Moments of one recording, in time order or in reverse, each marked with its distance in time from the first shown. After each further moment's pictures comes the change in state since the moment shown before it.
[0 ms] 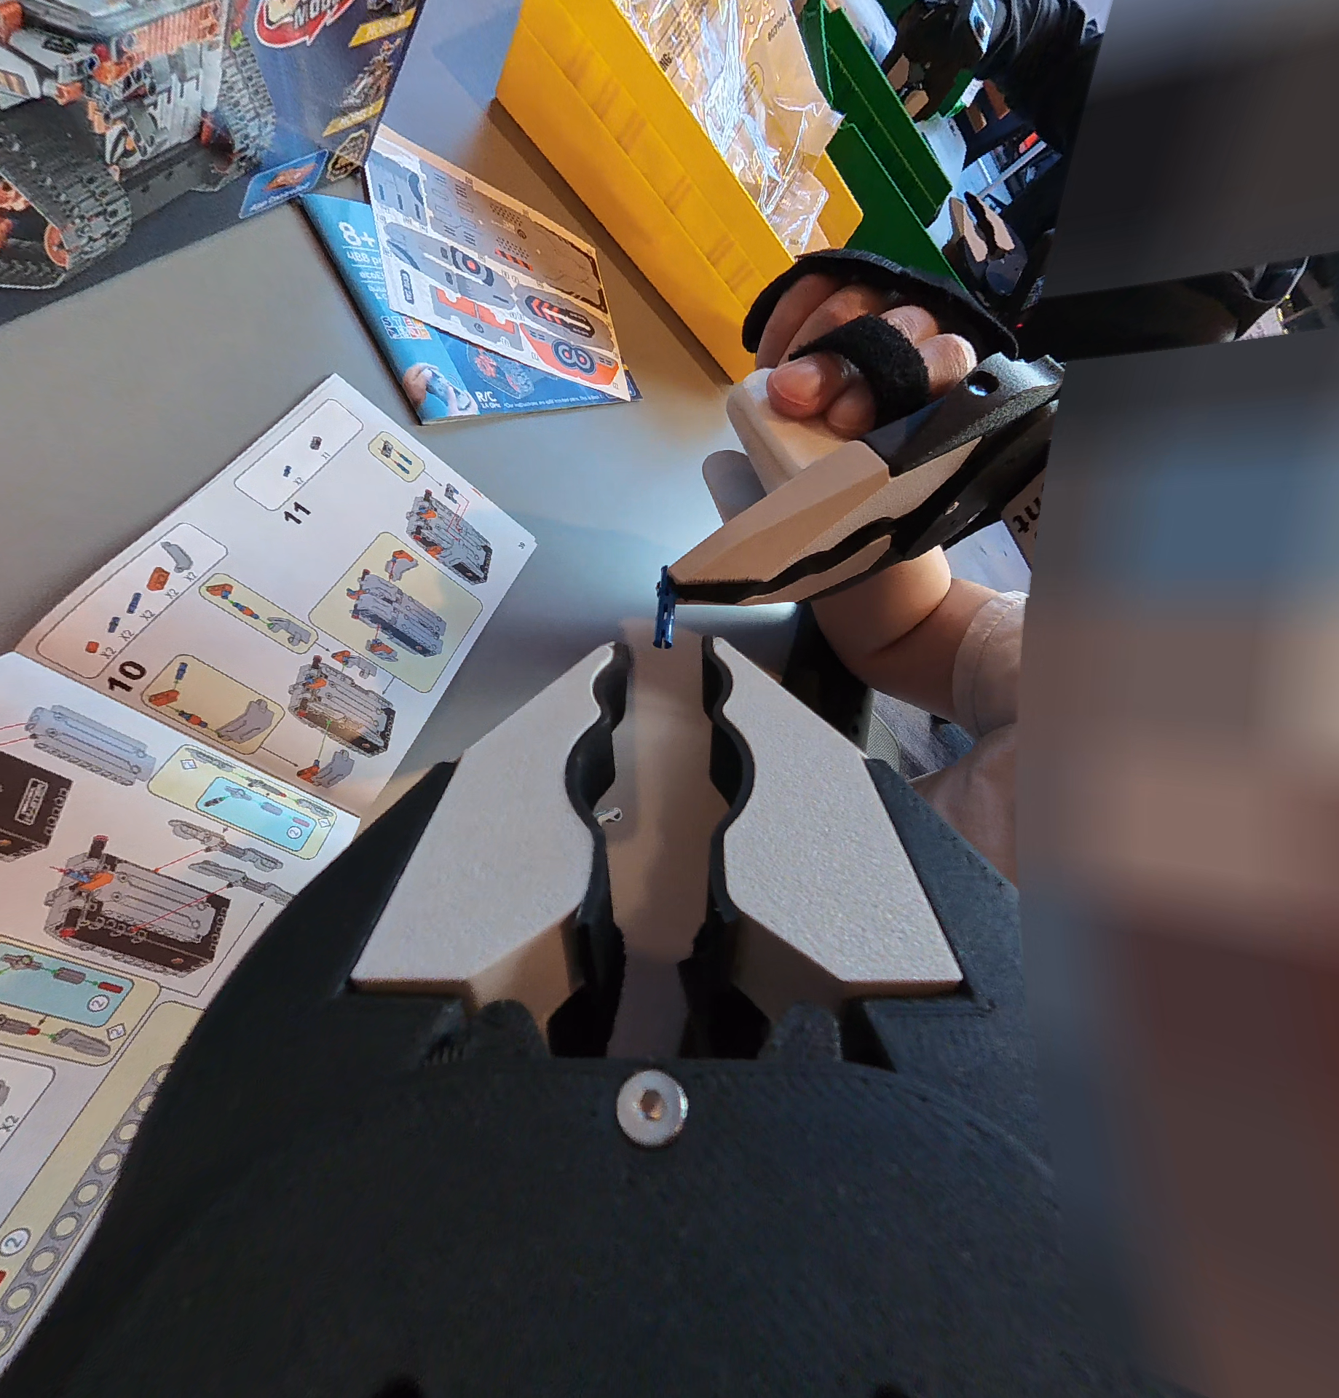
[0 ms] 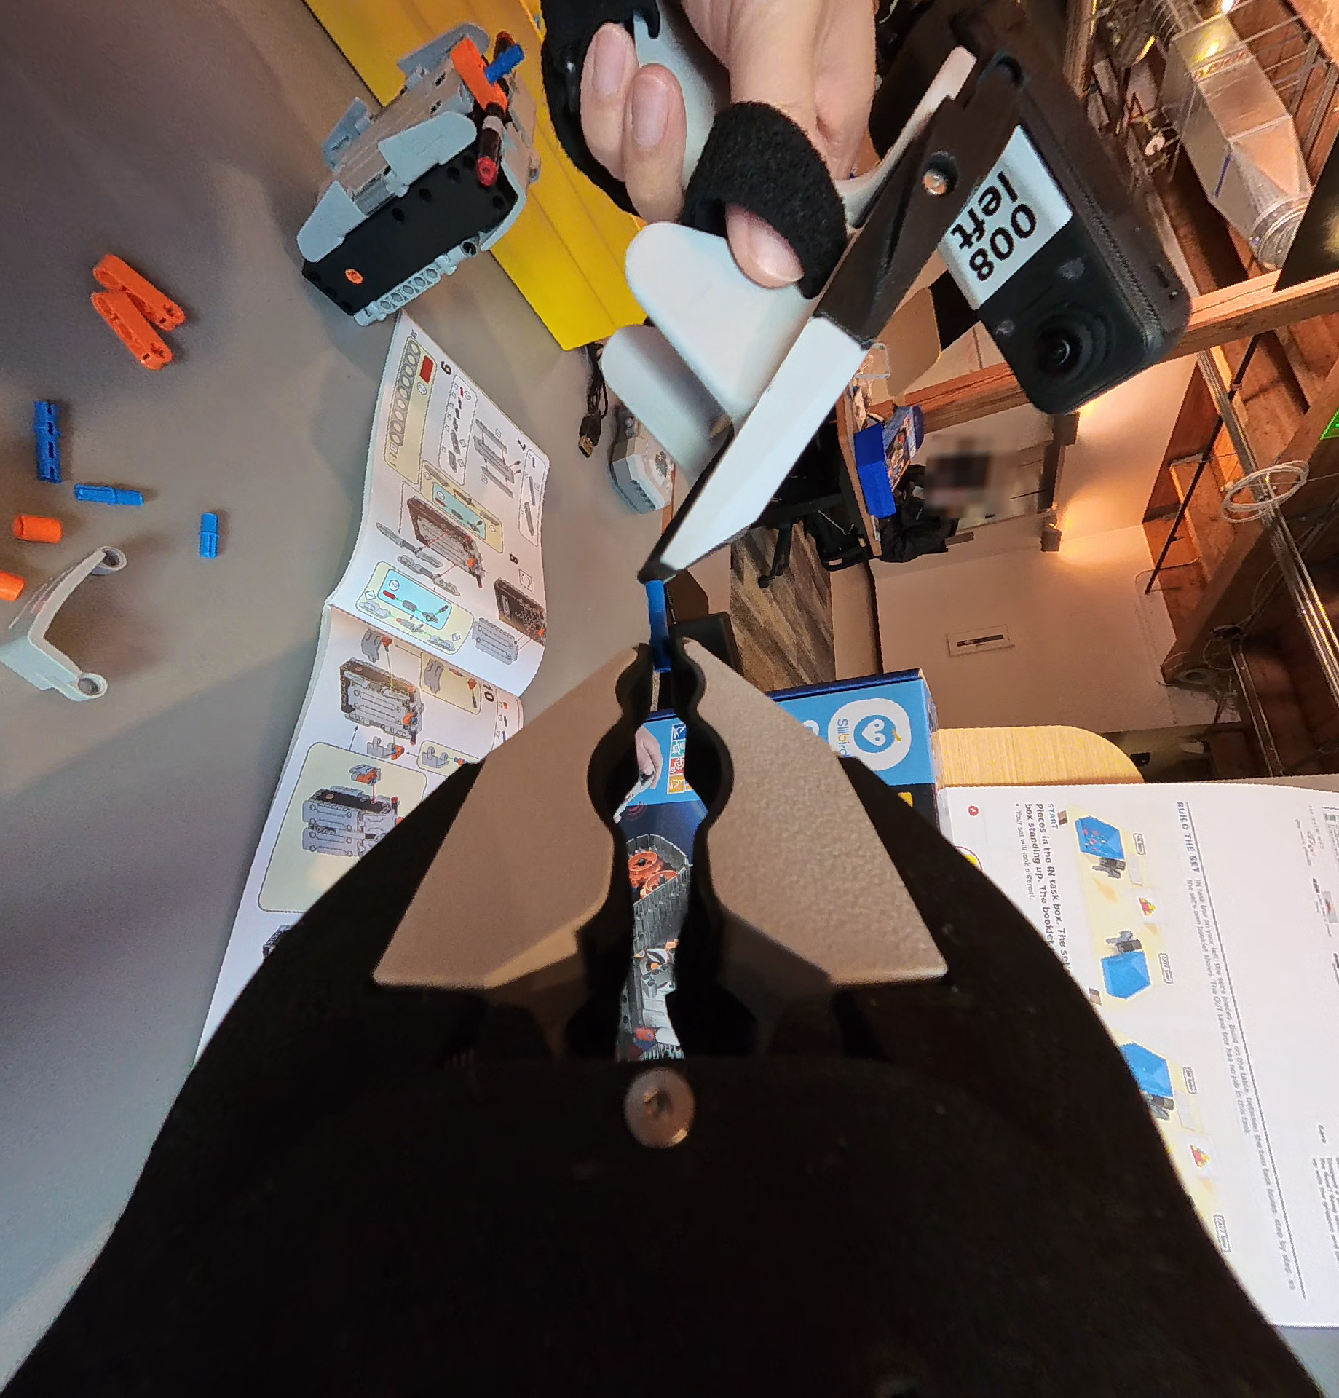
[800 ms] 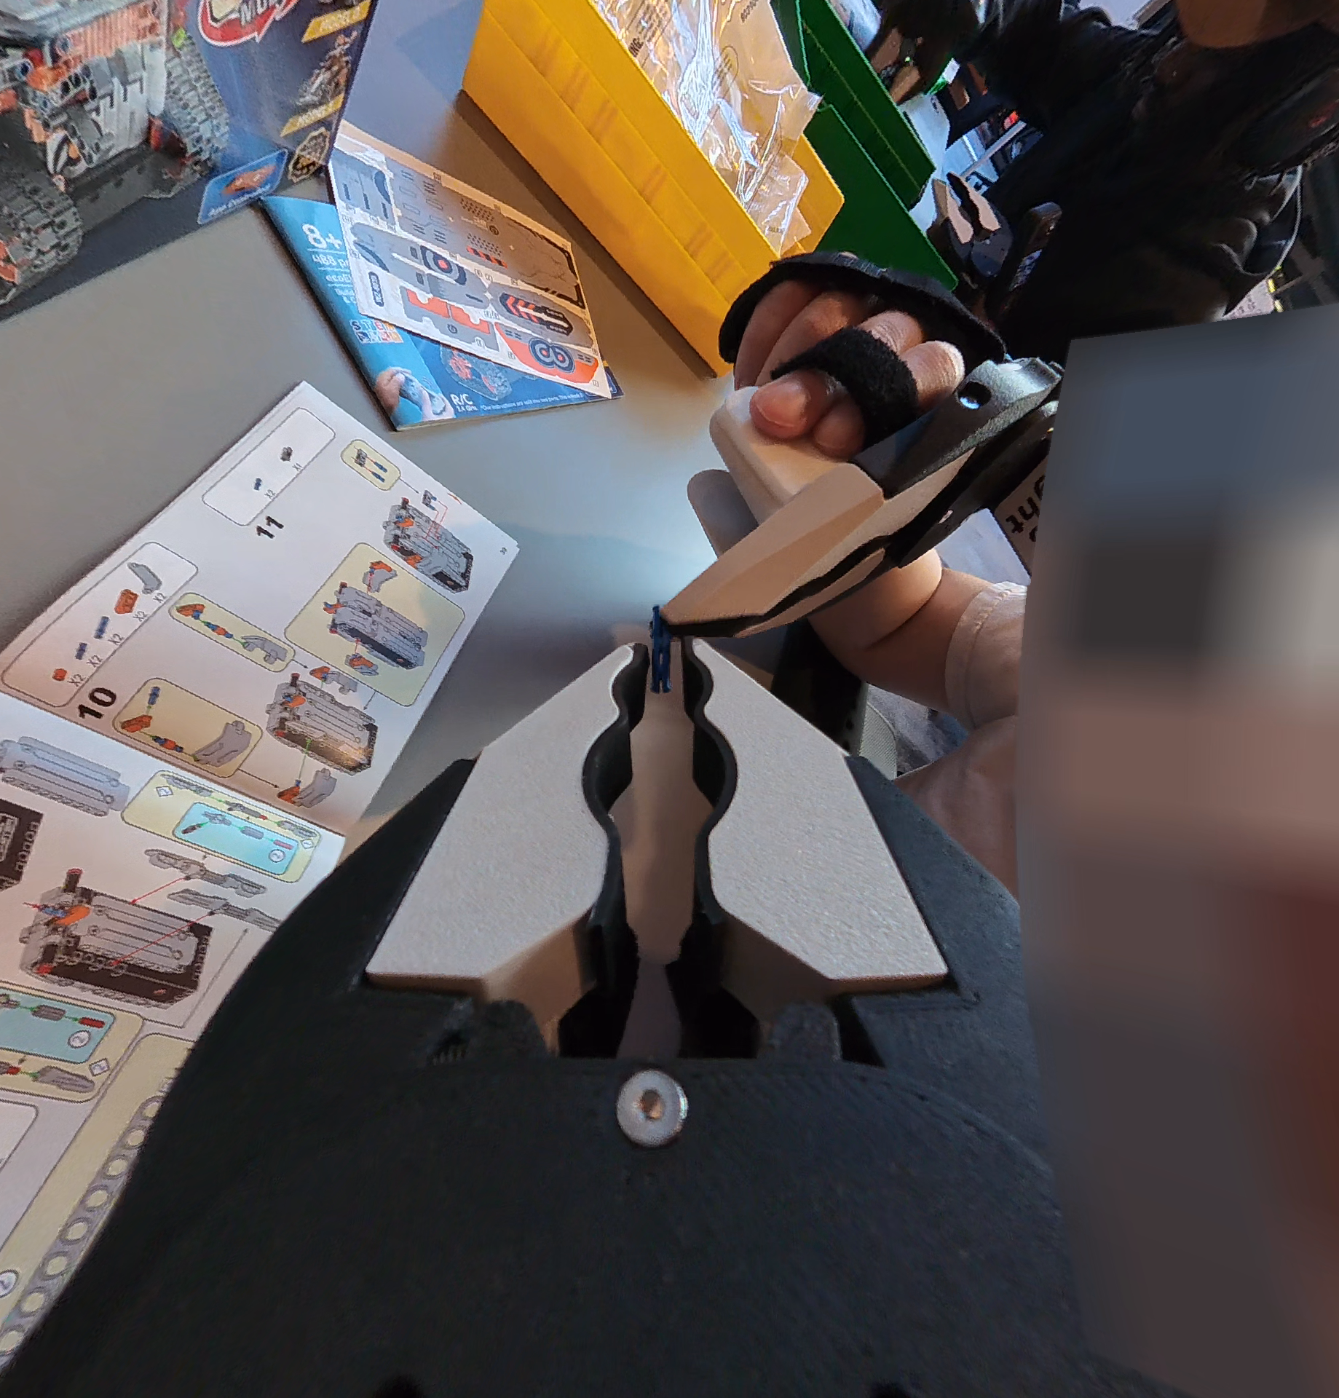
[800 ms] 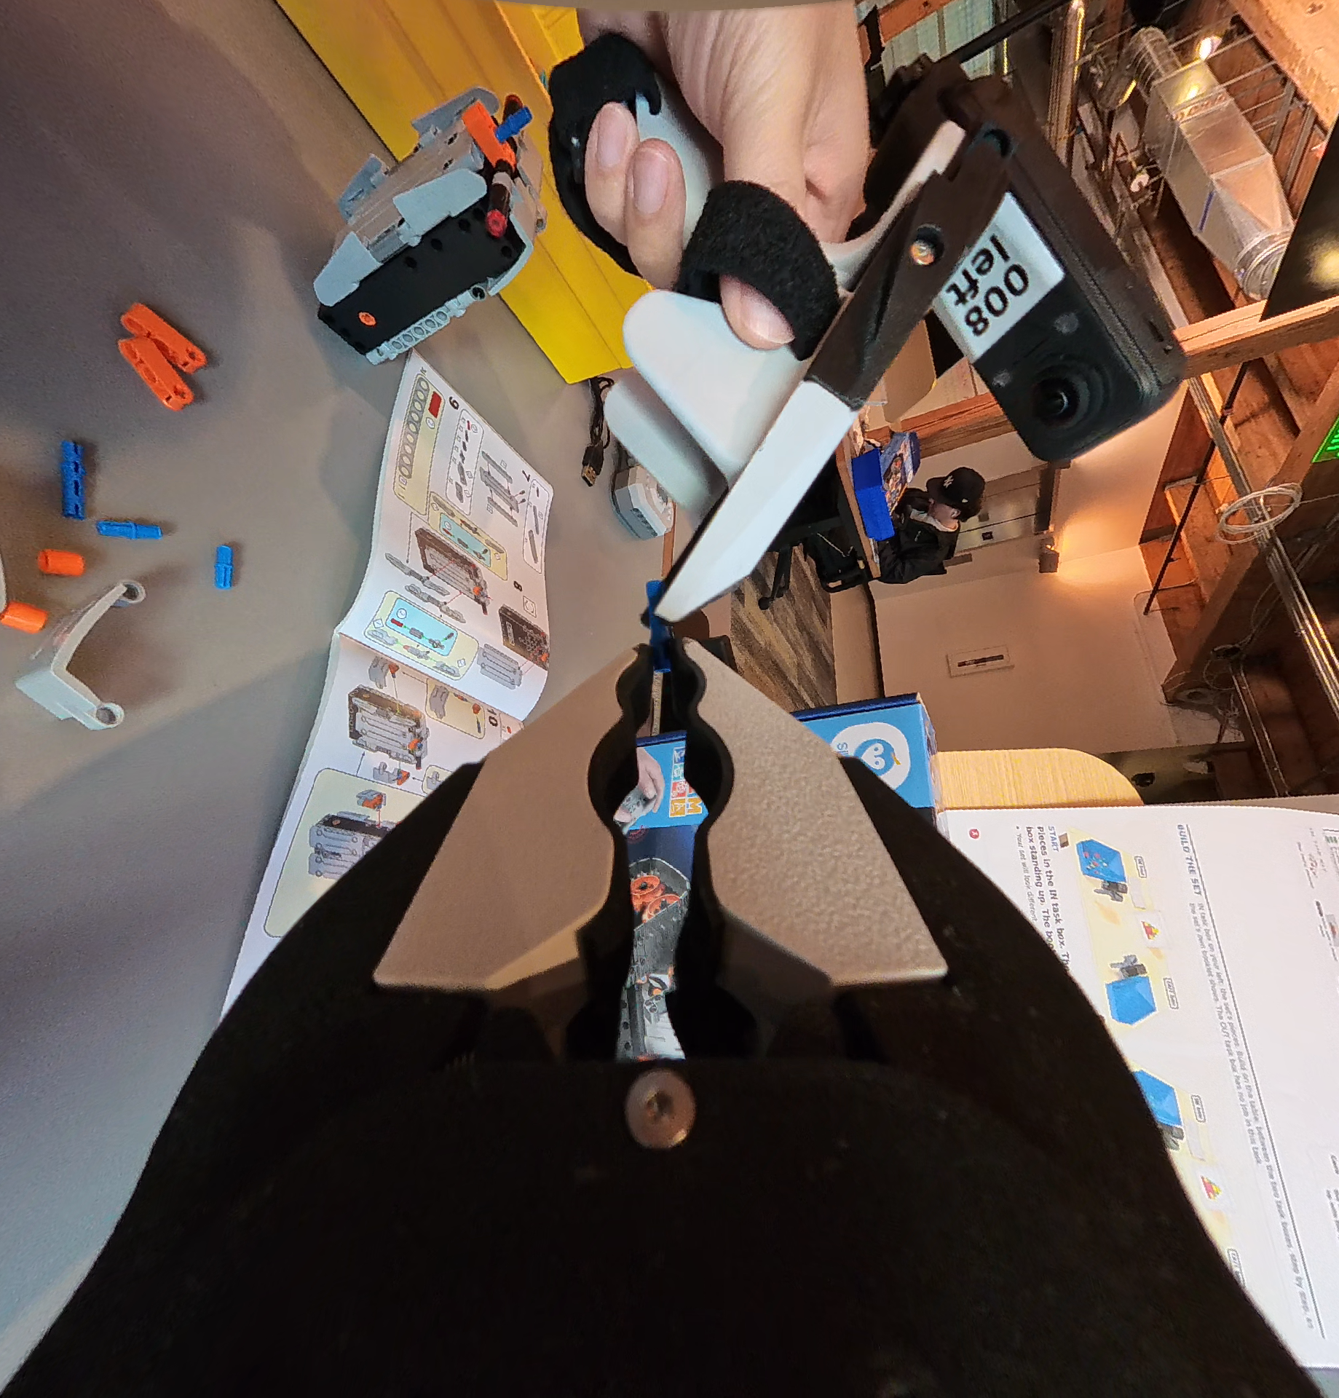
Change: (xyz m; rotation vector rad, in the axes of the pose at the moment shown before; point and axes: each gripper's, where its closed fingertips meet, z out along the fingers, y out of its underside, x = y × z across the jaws) left arm 0.006 -0.001 0.006 -0.014 0.017 0.026; right arm -0.001 -0.009 0.000 0.035 -0.001 0.003
